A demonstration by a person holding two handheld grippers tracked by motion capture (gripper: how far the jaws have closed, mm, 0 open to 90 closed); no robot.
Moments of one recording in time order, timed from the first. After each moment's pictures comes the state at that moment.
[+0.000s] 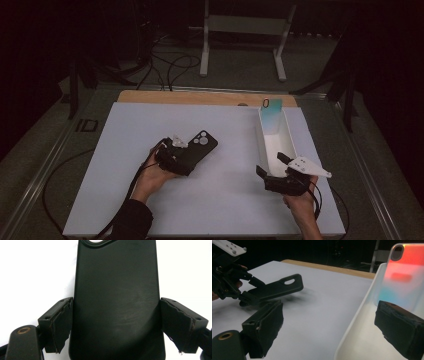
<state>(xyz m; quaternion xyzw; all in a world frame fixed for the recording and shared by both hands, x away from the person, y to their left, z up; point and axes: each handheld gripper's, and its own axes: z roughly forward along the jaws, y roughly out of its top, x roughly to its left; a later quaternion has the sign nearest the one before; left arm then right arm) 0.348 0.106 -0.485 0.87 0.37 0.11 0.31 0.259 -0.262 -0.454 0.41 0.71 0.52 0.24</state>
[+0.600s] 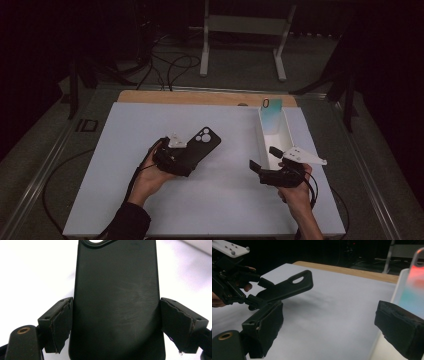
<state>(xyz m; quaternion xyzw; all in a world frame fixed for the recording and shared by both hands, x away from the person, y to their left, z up) 0.333 0.106 -0.461 0.86 0.35 0.12 0.35 0.274 -0.246 -0.433 0.40 0.72 0.53 0.20</state>
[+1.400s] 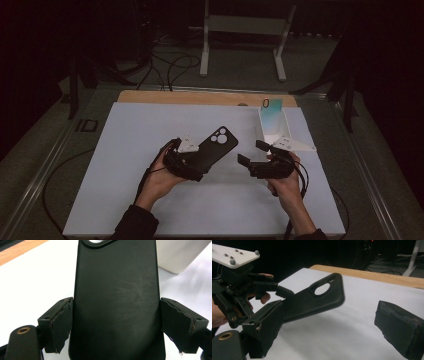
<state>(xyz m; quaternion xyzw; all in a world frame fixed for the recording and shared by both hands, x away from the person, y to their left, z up) 0.312 0.074 -0.436 0.86 0.29 0.12 0.39 0.291 -0.217 -0.414 0.39 0.73 0.55 0.14</state>
